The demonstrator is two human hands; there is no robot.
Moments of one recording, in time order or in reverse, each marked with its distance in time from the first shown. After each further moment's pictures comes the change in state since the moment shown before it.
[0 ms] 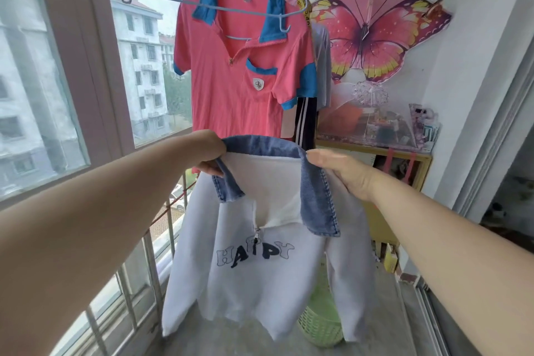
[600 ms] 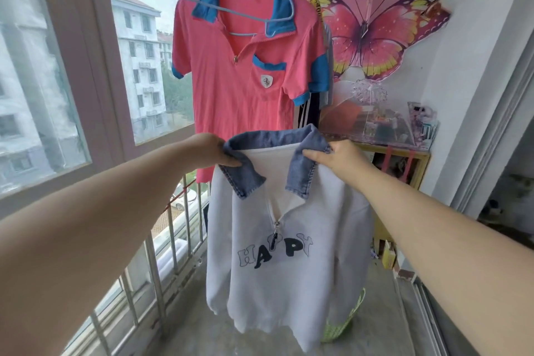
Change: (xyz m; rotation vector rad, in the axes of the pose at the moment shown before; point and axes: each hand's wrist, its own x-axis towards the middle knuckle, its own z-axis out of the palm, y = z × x) left_hand -0.011 -0.019 -0.001 0.462 0.040 0.393; right_hand 0.016 0.002 -0.001 -0.539 0.500 -0.092
